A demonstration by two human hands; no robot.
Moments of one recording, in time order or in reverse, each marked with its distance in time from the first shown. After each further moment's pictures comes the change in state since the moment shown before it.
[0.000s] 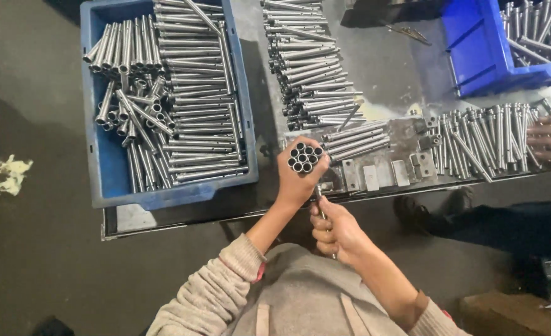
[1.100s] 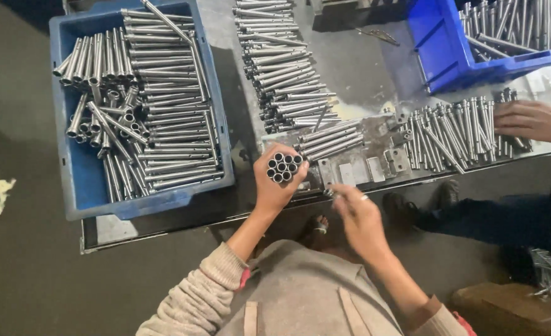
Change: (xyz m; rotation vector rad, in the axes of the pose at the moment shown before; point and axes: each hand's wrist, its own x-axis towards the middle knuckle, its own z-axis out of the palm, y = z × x) left_hand -0.005 0.009 0.004 0.161 -0.067 0.090; right_hand -0.024 -0.023 -0.071 -1.026 0.309 -0.900
